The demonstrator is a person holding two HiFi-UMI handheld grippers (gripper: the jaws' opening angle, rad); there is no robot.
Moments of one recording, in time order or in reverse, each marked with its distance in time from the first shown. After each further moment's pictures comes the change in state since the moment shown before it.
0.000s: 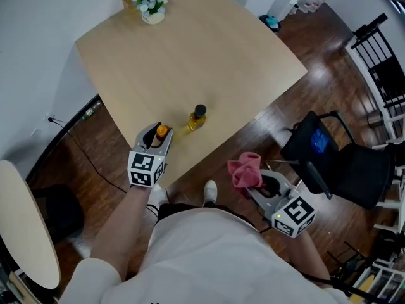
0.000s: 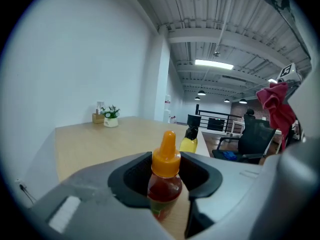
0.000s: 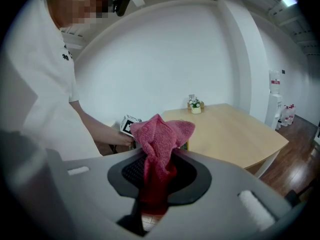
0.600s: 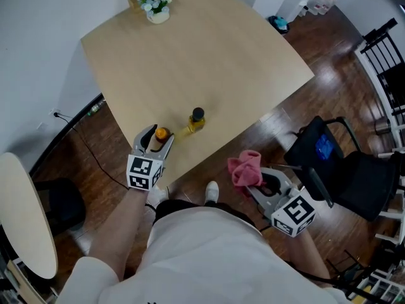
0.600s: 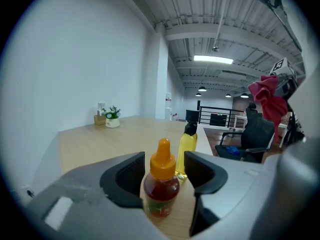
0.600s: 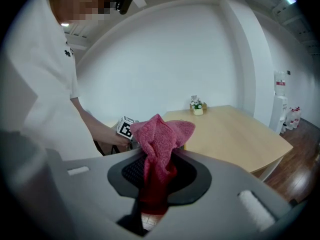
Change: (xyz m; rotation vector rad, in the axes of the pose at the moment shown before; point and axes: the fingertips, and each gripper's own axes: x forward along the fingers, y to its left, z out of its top) left arm -0.004 -0.004 -0.011 0.051 0.022 0.036; right arm 0.002 -0.022 0.001 -0.042 -0.011 0.049
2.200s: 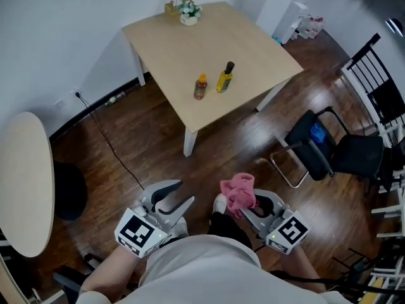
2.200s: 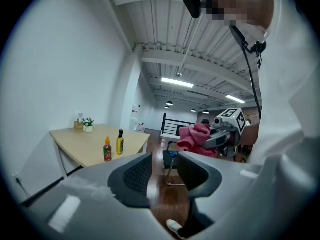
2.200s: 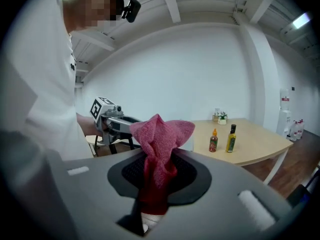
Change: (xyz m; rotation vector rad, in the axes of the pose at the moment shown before) left arm -0.466 -0.226 -0.023 0.018 -0.112 -0.363; right arm -0.101 0.376 -0.075 -0.103 -0.127 0.037
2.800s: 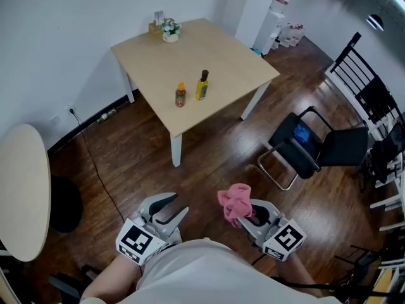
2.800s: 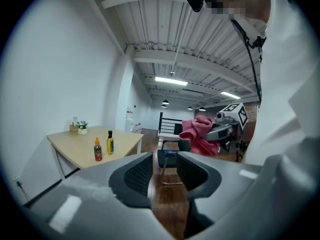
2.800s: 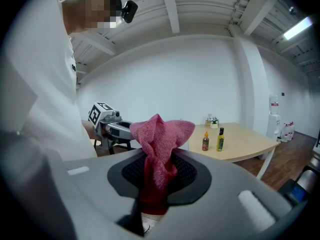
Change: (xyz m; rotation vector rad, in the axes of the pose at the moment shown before) left arm -0.008 -0.090 -0.010 0.054 0.007 -0.028; right arm -0.093 0.038 -0.015 -0.008 -0.062 -0.068
